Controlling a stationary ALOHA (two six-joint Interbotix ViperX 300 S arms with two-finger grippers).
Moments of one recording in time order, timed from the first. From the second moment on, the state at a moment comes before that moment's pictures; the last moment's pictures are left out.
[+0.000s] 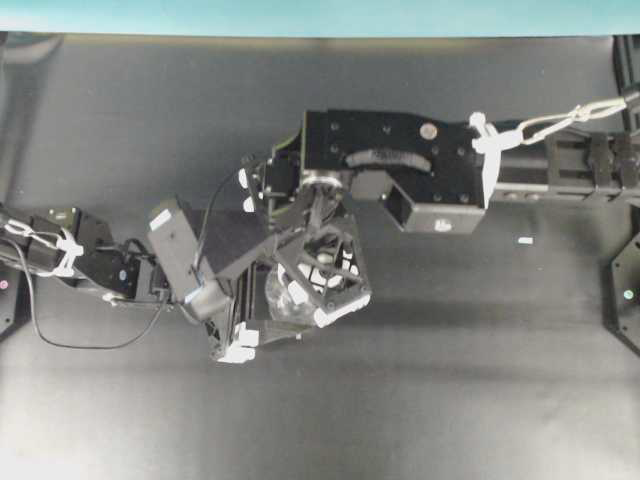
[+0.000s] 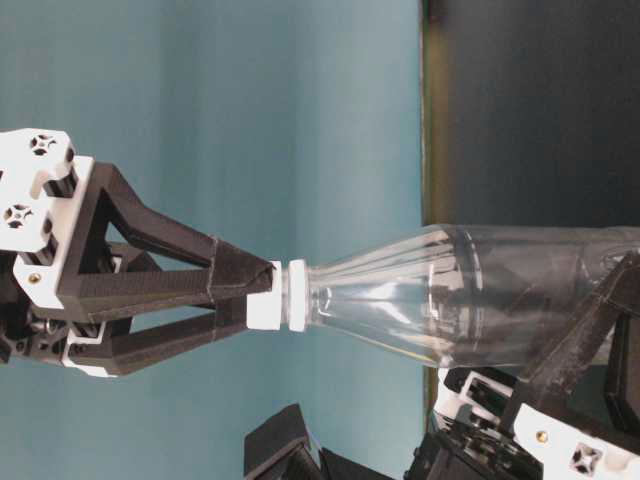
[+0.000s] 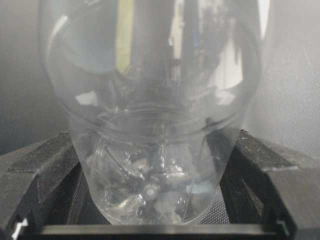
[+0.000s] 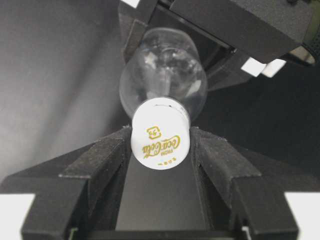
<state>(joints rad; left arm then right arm) -0.03 0.30 0.87 0.04 -0.85 -0.05 0.04 0.36 -0.44 0.12 1.46 -0.52</state>
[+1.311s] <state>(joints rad) -0.02 0.29 0.87 0.04 -0.78 -0.05 0.08 0.11 -0.15 0.12 1.26 -0.15</state>
